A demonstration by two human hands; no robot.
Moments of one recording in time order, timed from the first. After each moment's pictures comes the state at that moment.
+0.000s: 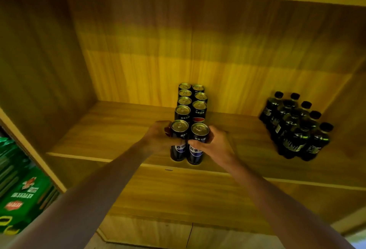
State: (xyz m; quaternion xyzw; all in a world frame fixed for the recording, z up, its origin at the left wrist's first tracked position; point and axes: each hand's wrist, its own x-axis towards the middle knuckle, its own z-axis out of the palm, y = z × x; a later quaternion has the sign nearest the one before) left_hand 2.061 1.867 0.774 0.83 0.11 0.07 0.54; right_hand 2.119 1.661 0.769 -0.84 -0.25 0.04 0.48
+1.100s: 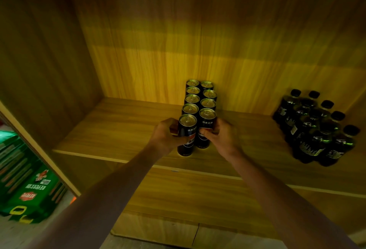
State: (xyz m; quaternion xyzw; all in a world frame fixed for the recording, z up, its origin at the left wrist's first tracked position) left_hand 2.072 1.865 0.757 0.84 0.15 0.14 0.49; right_hand 2.174 1.683 0.740 -0.86 -0.25 -0.03 0.44
